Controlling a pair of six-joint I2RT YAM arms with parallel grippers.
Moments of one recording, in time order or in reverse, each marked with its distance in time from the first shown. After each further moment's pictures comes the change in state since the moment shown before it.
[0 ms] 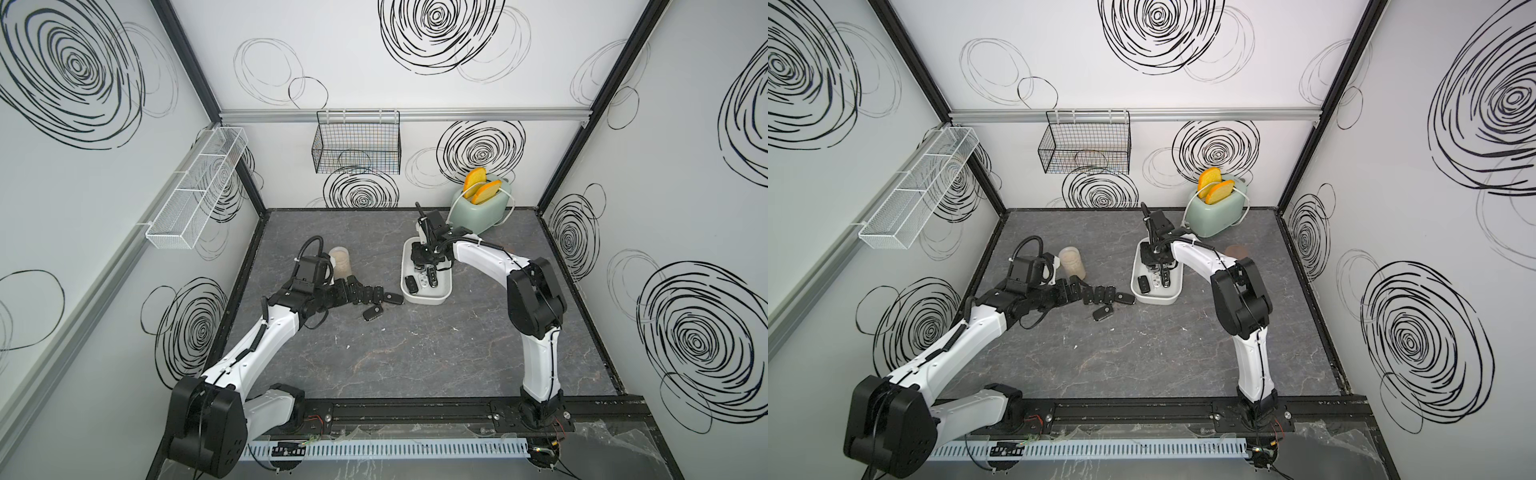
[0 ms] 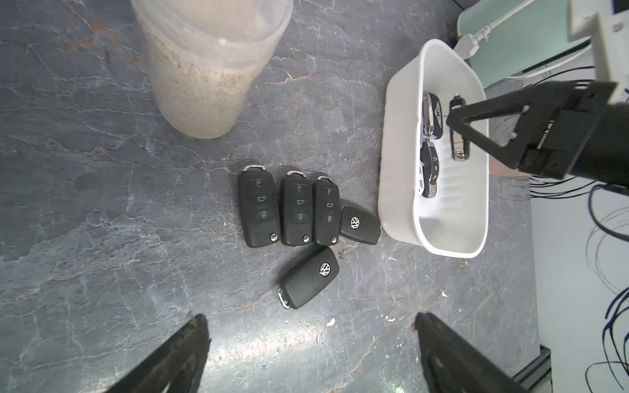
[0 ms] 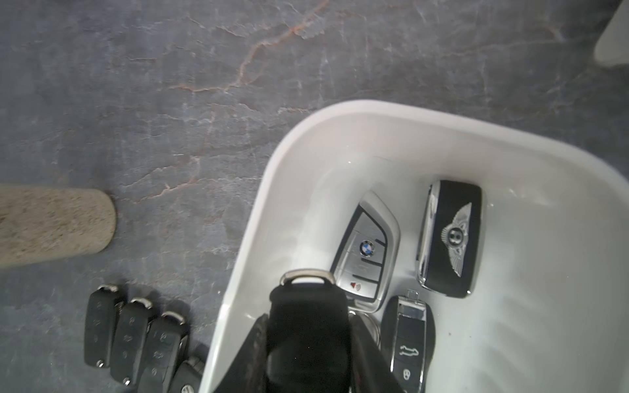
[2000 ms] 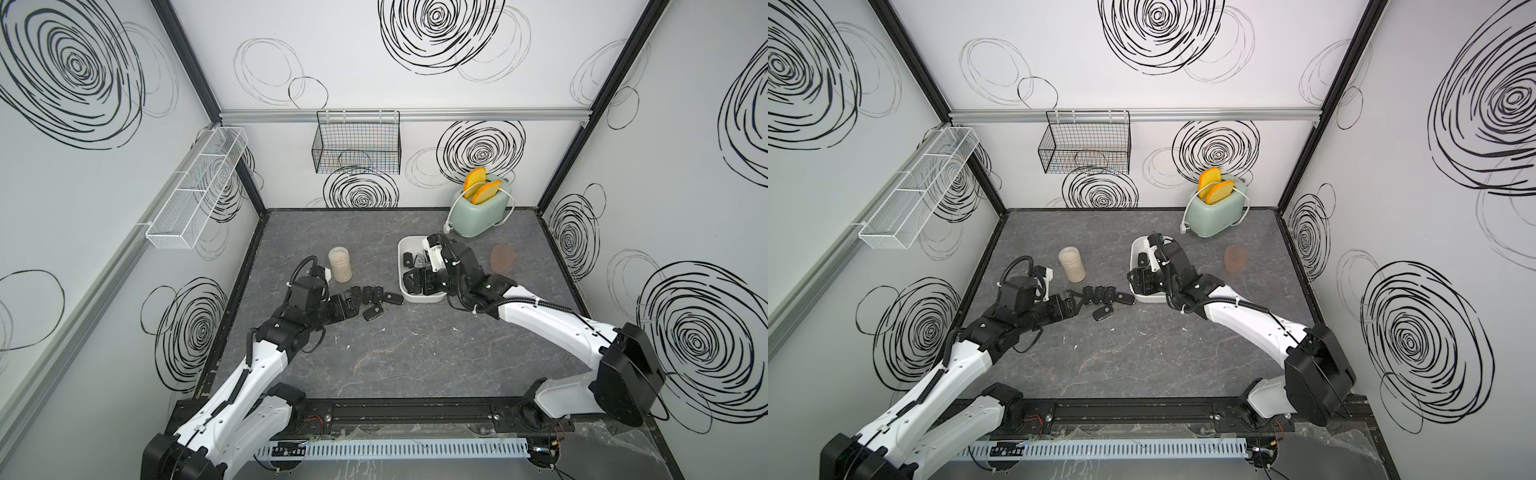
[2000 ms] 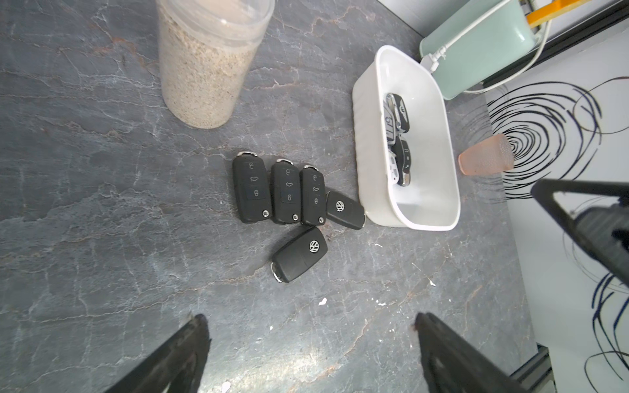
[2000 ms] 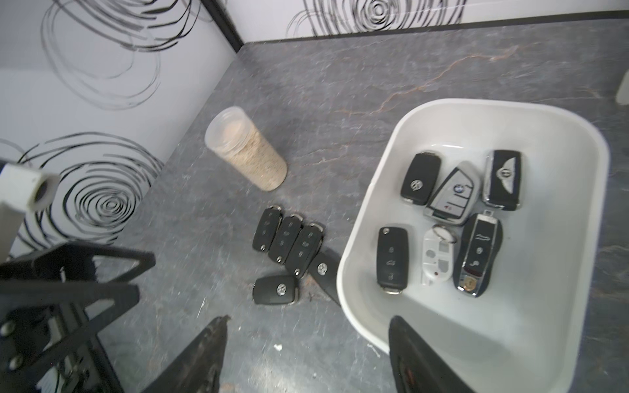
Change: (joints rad) left arm -0.085 -0.303 -0.164 0.020 -0.072 -0.090; right arm 0.223 -0.701 -0.649 0.376 -0.059 0.006
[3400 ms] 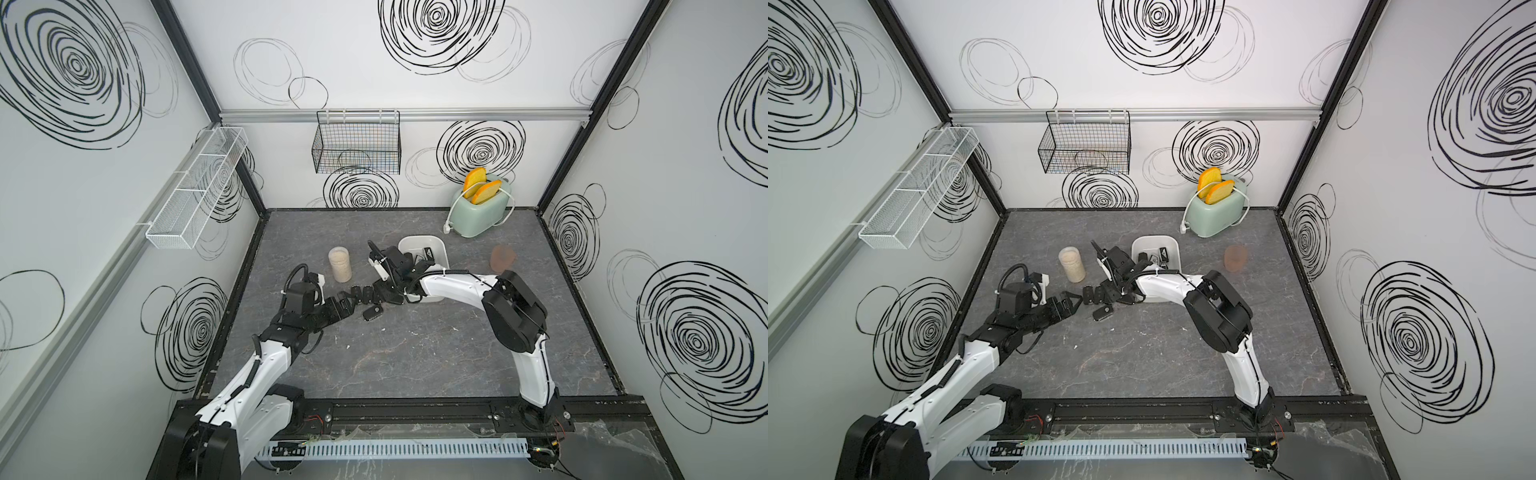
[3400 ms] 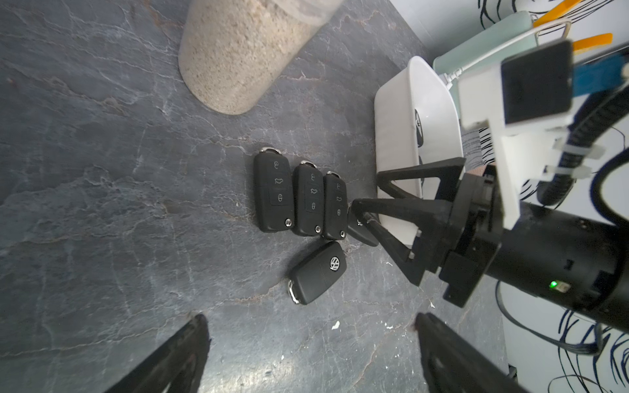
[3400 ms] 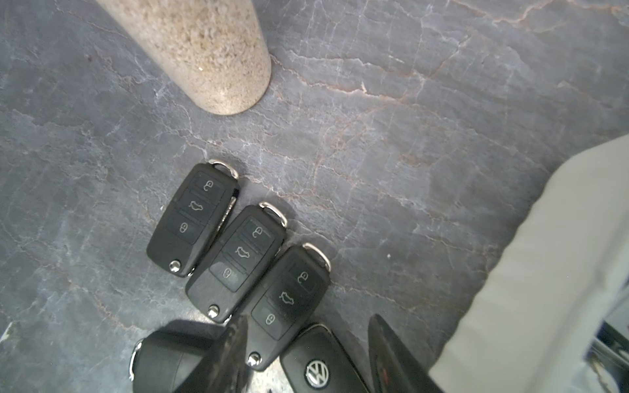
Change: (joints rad) left arm 0.152 0.089 -0.161 0.252 0.144 -0.036; right arm 0.090 0.698 0.508 -0.187 0.149 -0.281
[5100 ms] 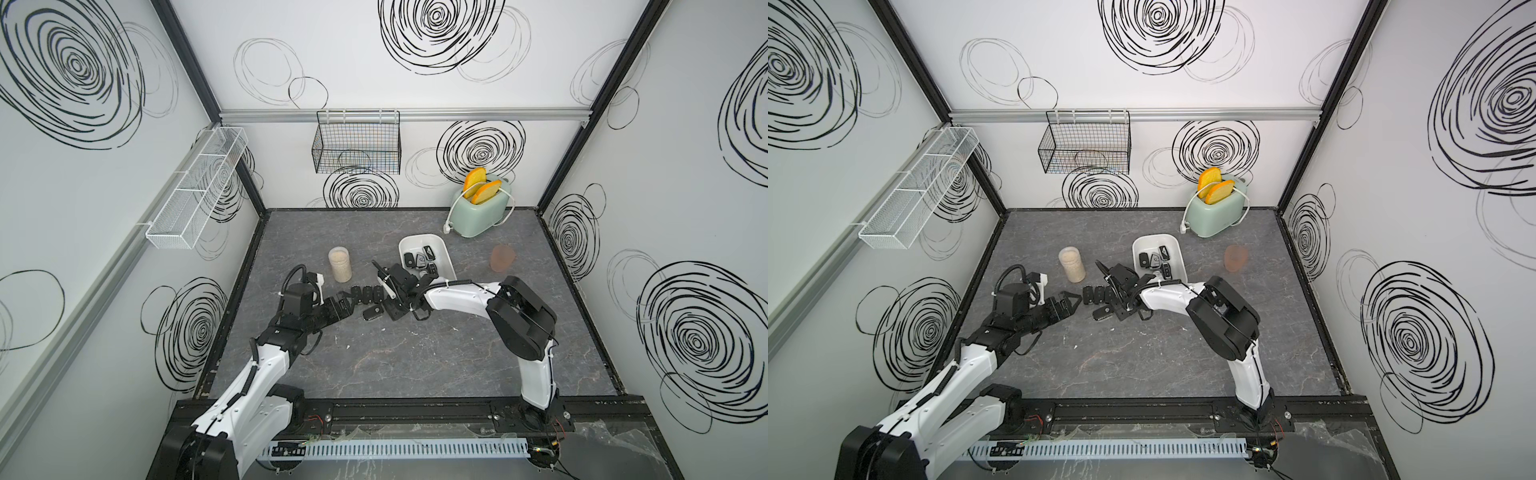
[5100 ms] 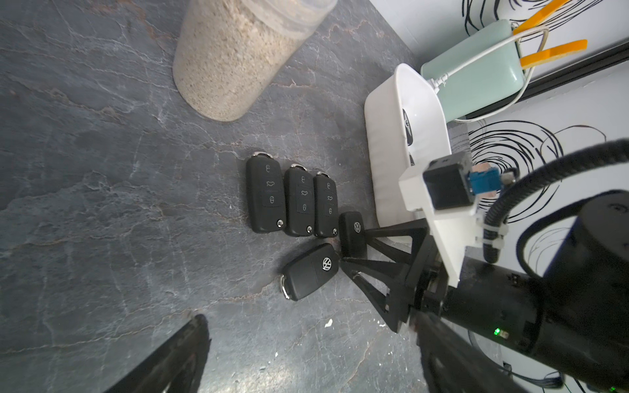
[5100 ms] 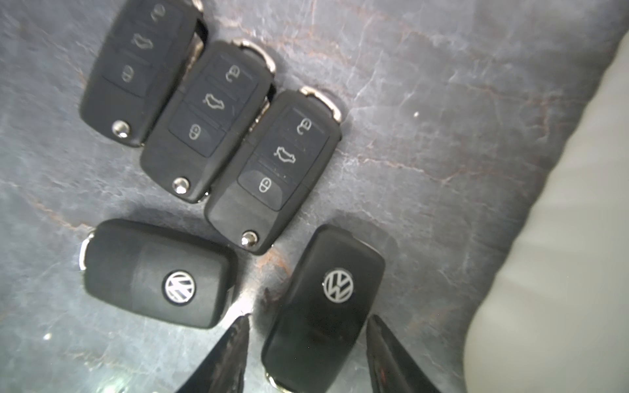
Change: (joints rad) left arm 0.001 -0.045 0.000 -0.019 0.003 0.000; right arm 0.059 -0.065 -0.185 -0.034 0.050 0.071
